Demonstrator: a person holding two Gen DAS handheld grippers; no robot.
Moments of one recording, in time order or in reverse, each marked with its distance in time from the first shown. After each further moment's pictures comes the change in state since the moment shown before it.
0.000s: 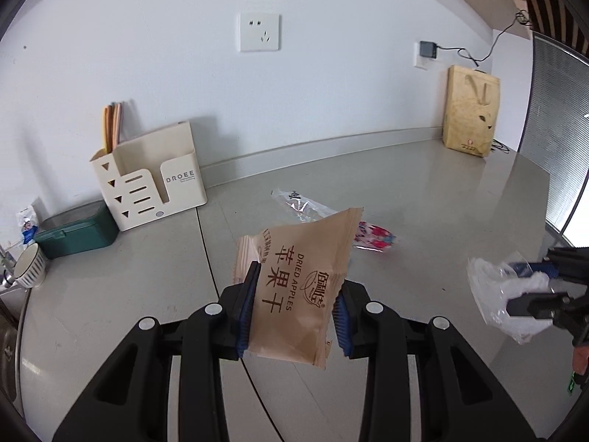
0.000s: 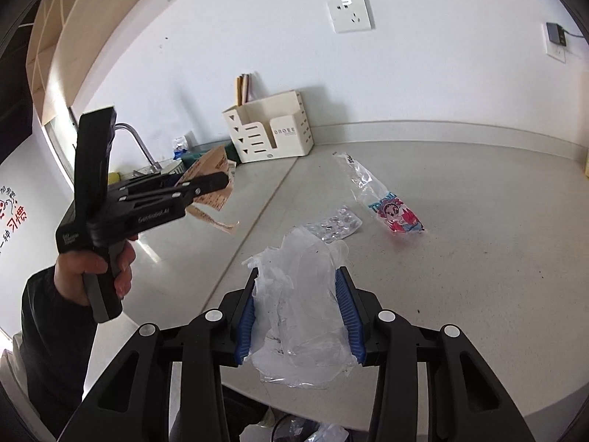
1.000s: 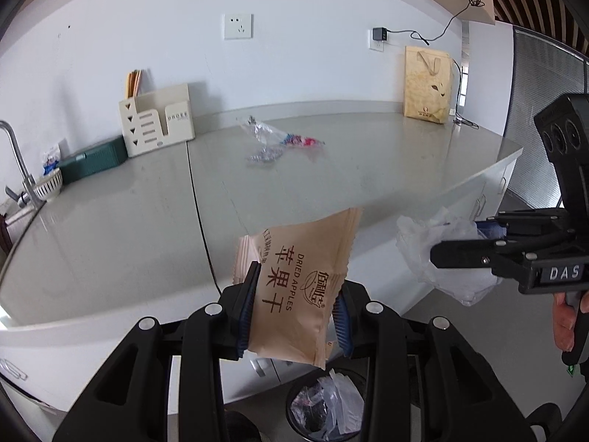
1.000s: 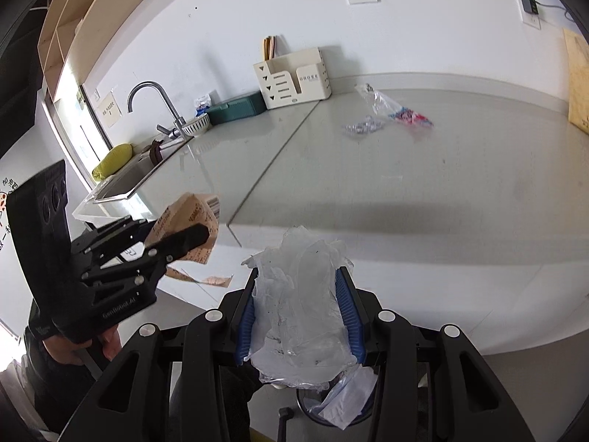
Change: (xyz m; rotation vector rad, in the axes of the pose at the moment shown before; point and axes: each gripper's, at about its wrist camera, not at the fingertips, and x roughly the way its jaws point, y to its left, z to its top) left arm -0.132 -0.099 -0.209 -0.013 -0.004 -0.022; right arm -0.048 0.068 -0.169 0.027 0.060 -0.002
